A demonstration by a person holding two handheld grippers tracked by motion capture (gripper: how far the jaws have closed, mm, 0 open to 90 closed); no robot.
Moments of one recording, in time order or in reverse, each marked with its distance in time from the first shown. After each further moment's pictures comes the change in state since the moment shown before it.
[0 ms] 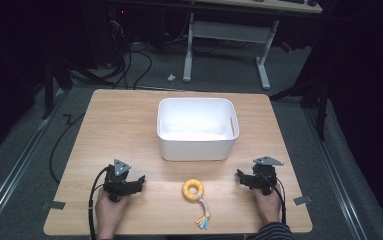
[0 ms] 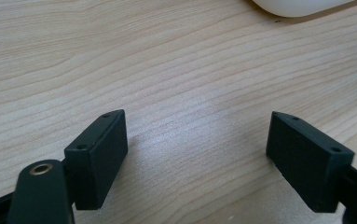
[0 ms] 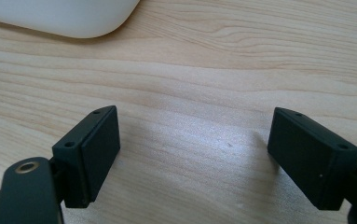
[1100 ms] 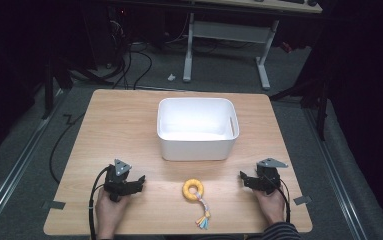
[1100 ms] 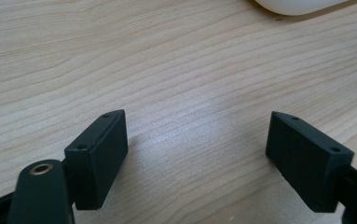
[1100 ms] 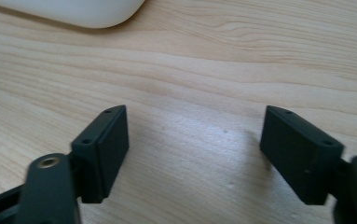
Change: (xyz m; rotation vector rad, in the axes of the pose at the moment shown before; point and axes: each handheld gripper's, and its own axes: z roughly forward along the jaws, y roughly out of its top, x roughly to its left) left arm -0.001 0.001 0.001 0.005 0.011 0.013; right arm -0.010 -0.006 -0.008 -0.012 0.053 -0.022
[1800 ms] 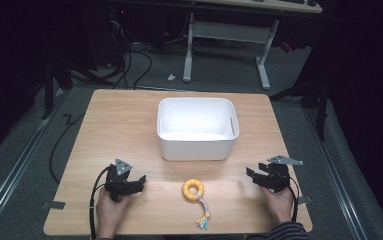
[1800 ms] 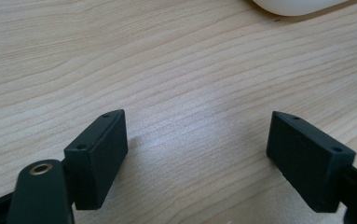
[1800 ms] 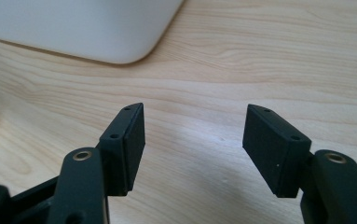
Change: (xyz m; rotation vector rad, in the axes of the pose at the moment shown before) left arm -0.001 0.001 0.001 0.000 -0.001 0.003; right arm -0.011 0.013 -0.031 -0.041 0.111 0.056
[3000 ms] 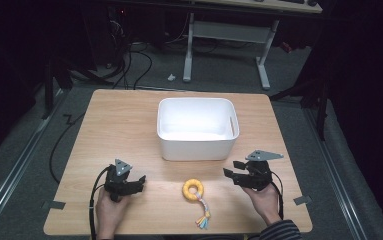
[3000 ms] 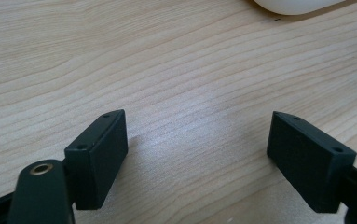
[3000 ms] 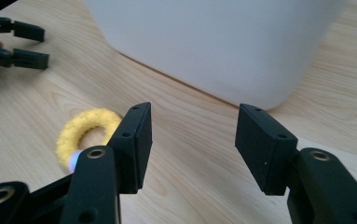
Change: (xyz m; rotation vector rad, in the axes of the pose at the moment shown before) left arm 0.000 -0.001 -0.001 -0.001 -0.001 0.002; right arm 0.075 0.041 -0.008 0.015 0.215 -0.148
